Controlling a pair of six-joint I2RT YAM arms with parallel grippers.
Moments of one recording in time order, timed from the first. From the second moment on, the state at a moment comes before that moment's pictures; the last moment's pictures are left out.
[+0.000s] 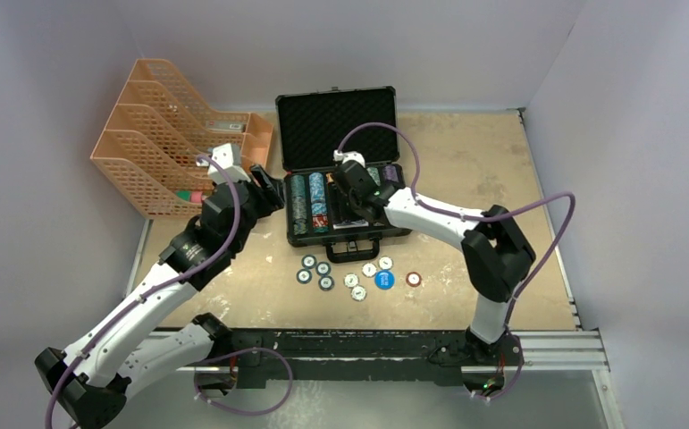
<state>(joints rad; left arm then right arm) -0.64 0.87 0.90 -0.32 -0.51 -0.63 0.80 1.78 1.31 -0.42 0.27 0.47</state>
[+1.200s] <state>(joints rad) -0.63 0.92 0.90 -0.35 -0.55 -0.62 0.80 1.84 1.37 -0.50 0.30 0.50</state>
